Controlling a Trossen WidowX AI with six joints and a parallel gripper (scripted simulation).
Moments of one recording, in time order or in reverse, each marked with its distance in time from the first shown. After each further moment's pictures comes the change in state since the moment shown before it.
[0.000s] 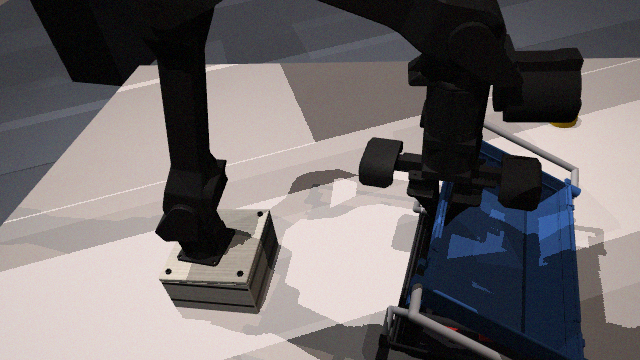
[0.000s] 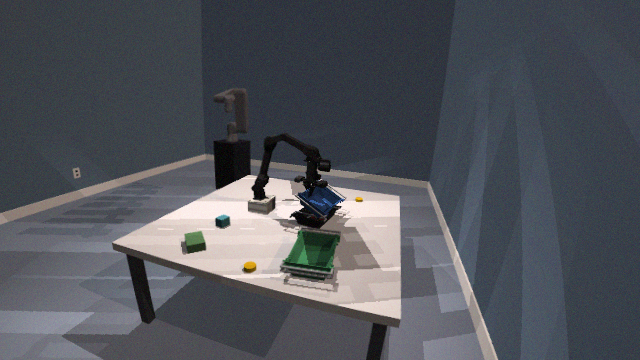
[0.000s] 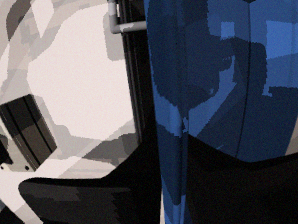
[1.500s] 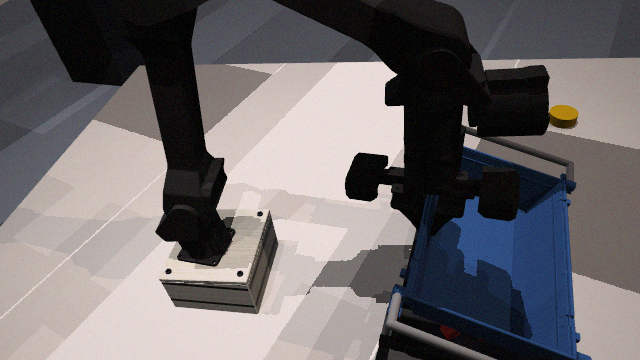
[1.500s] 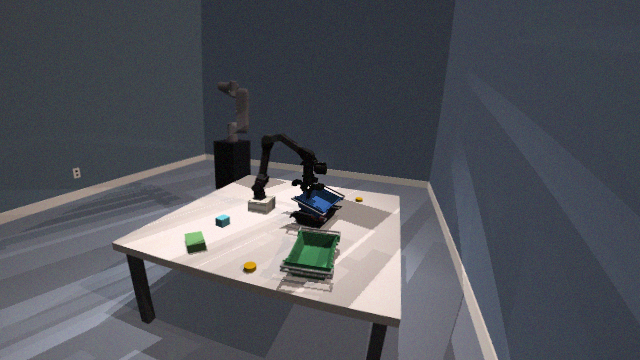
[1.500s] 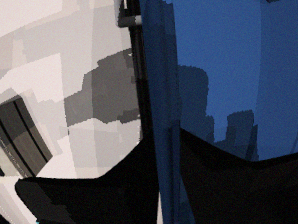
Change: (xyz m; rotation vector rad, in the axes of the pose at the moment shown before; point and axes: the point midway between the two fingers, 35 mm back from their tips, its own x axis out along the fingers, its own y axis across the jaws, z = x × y) arm 0.025 0.016 0.000 -0.001 0.000 -0.028
